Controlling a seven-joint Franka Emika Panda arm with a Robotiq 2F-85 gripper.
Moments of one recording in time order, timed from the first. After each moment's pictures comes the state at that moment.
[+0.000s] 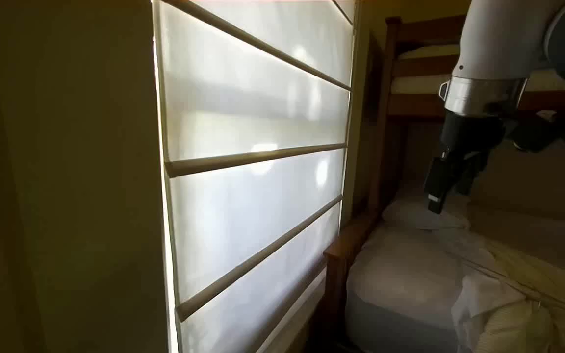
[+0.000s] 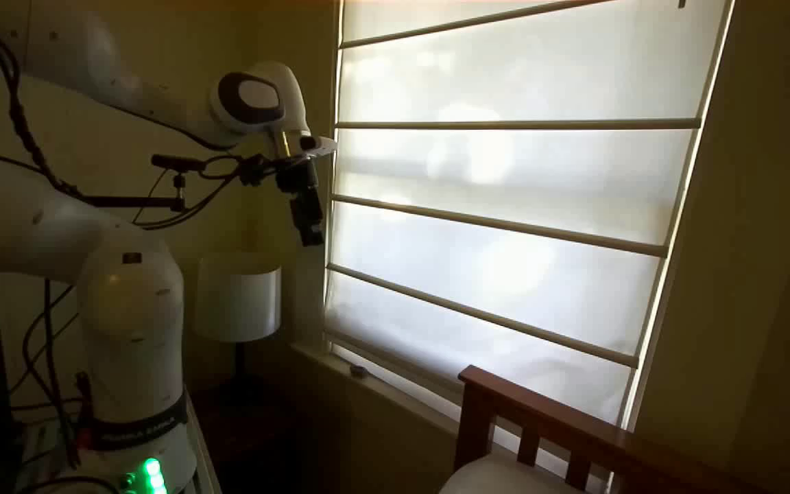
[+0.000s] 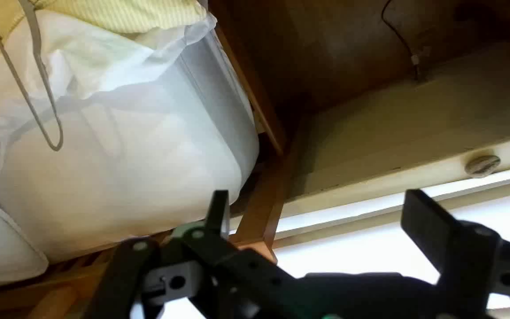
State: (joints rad) arm -0.01 -0.96 0.35 -2.67 -0.05 1.85 0.43
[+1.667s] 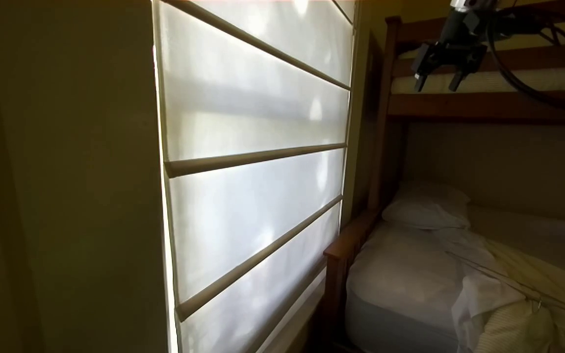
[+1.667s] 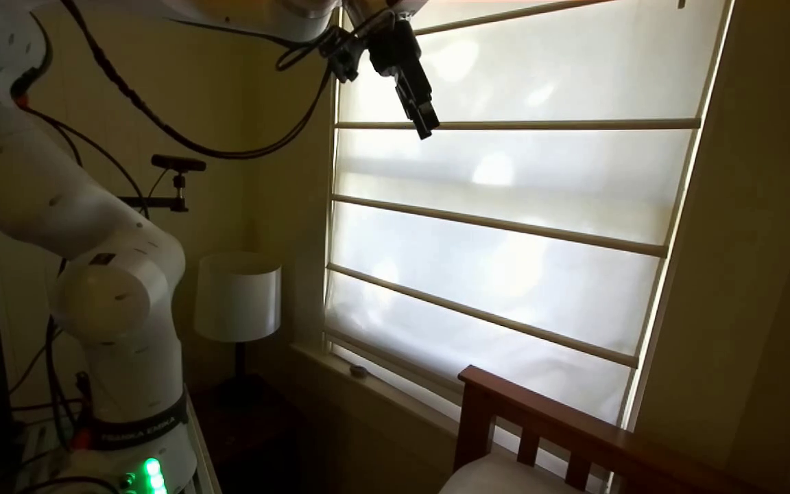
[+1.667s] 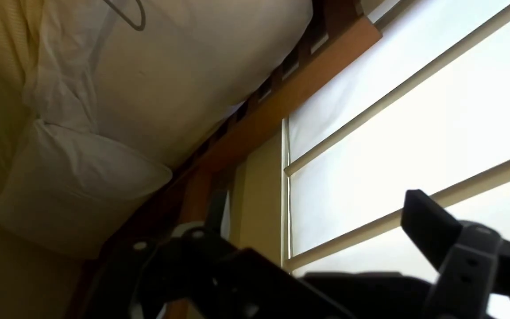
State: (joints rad) arm -0.30 -0.71 0.08 -2.12 -0.22 1.90 0.42
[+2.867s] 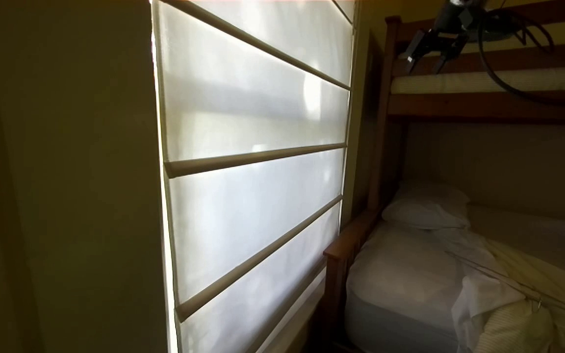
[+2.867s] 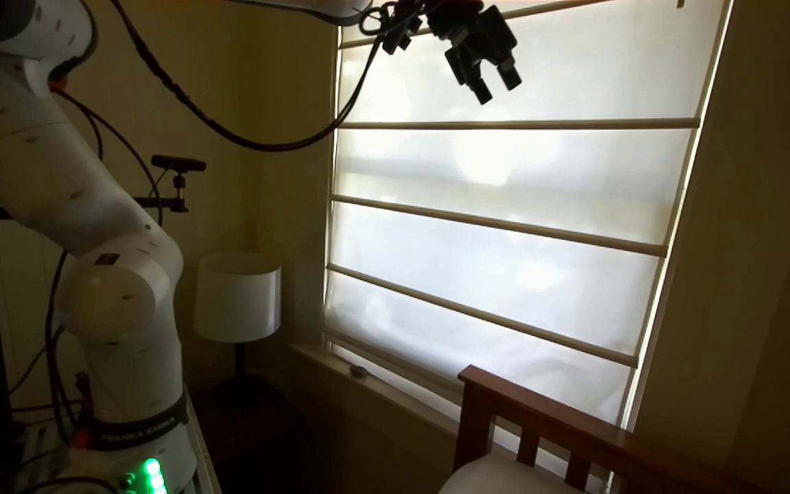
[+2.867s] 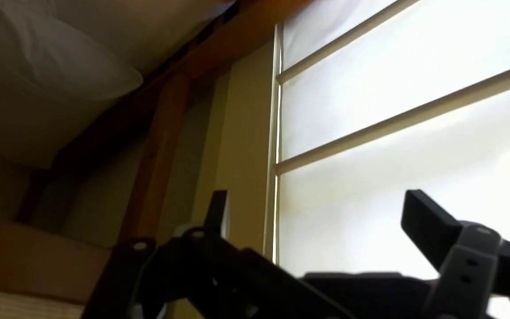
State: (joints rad) arm -0.25 -0.53 -0.10 -1.93 -0.22 2.09 0.15
